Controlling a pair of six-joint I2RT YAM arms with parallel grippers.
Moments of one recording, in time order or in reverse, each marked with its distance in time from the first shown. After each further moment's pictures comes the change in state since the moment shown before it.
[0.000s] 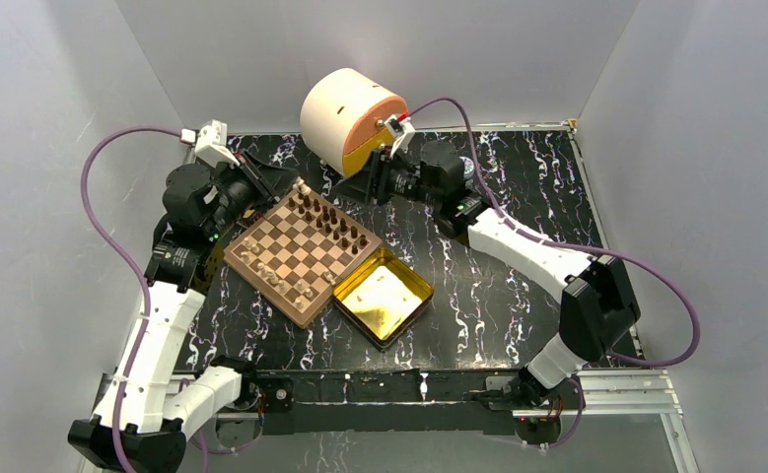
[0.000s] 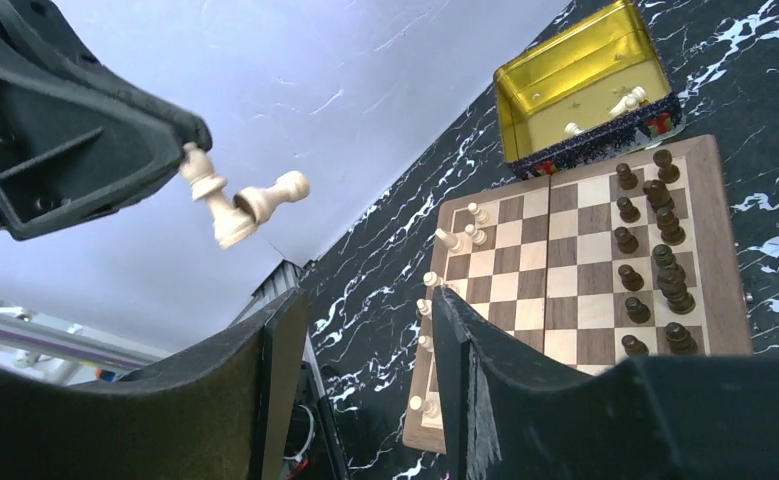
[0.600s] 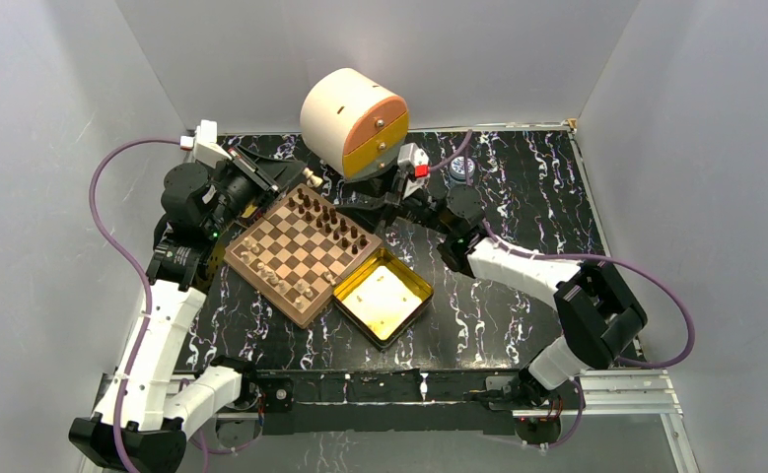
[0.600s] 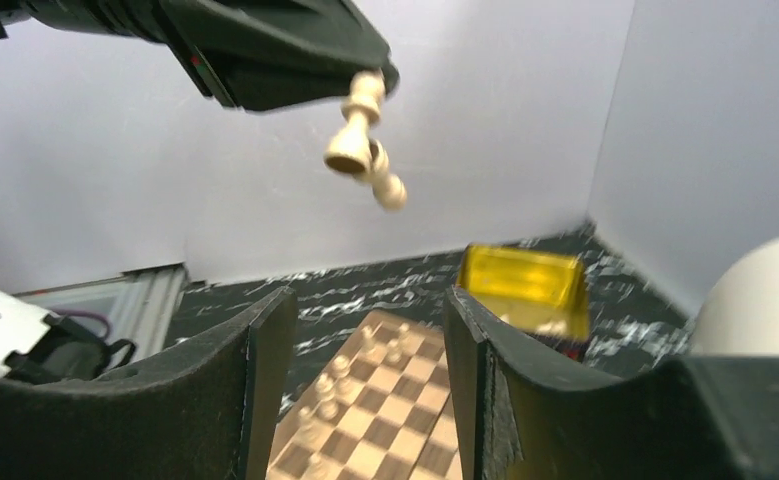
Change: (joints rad) left arm 0.000 0.010 -0.021 0.096 0.082 -0.342; right arm 0.001 -0.047 -0.344 0.729 -0.117 -0.361
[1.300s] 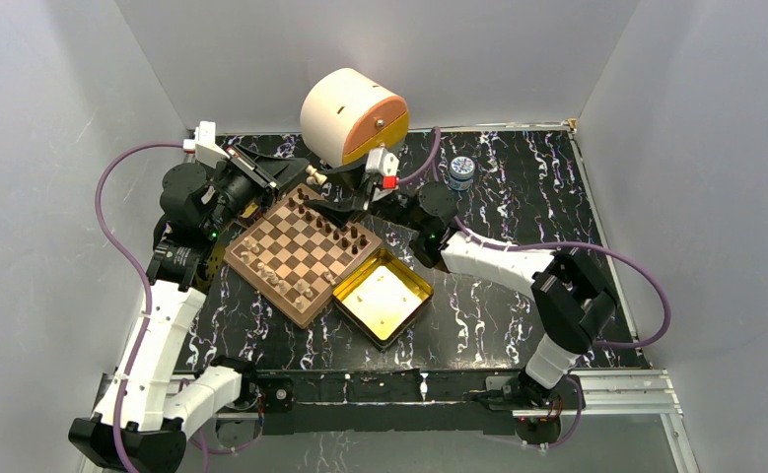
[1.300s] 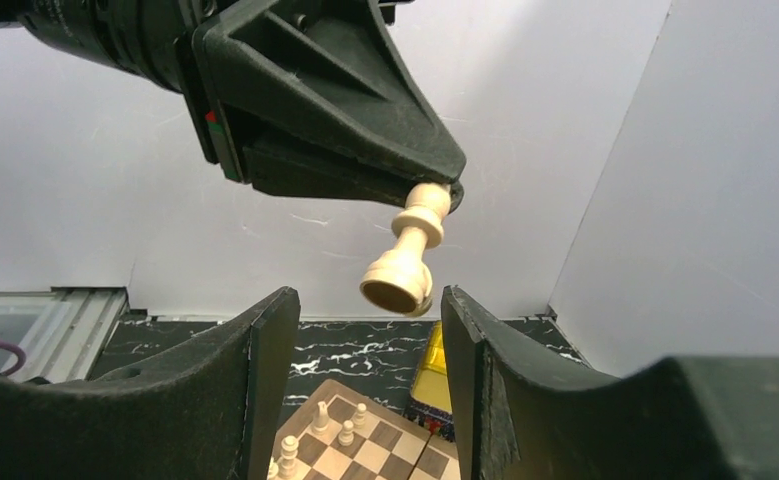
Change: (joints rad) left arm 0.000 -0.001 0.000 0.029 0.041 -0.158; right arm 0.118 0.132 0.186 0.056 0.048 -0.234
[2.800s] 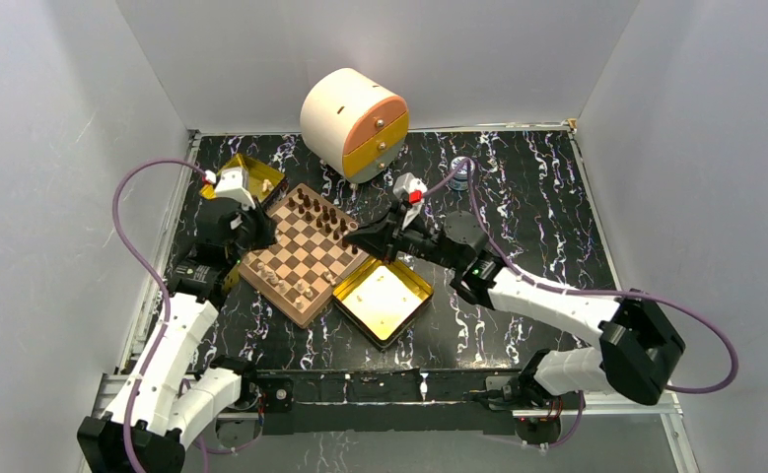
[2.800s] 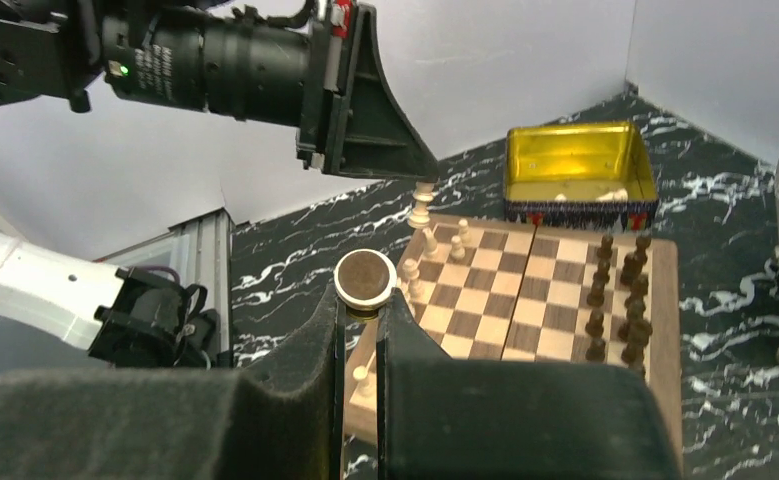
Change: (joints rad) left arm 0.000 -0.071 -0.250 -0.195 -0.377 0.789; right arm 0.025 -0.338 -0.307 -0.342 0.151 0.206
